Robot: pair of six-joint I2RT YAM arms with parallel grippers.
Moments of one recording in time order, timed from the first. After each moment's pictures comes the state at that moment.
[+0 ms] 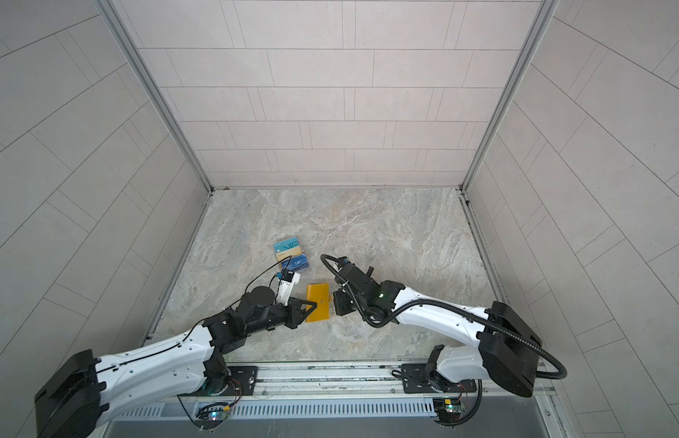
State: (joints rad) left arm -0.89 0.89 0.30 0.11 0.17 -0.72; right arm 0.91 1.28 0.77 -0.37 0.02 0.60
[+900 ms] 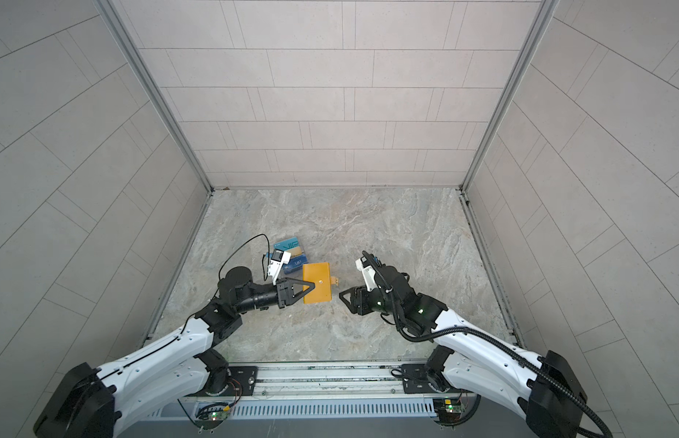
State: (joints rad) left arm -0.58 0.95 0.34 0.41 0.69 -0.83; right arm 0.77 0.90 0.53 -0.17 -0.24 0.65
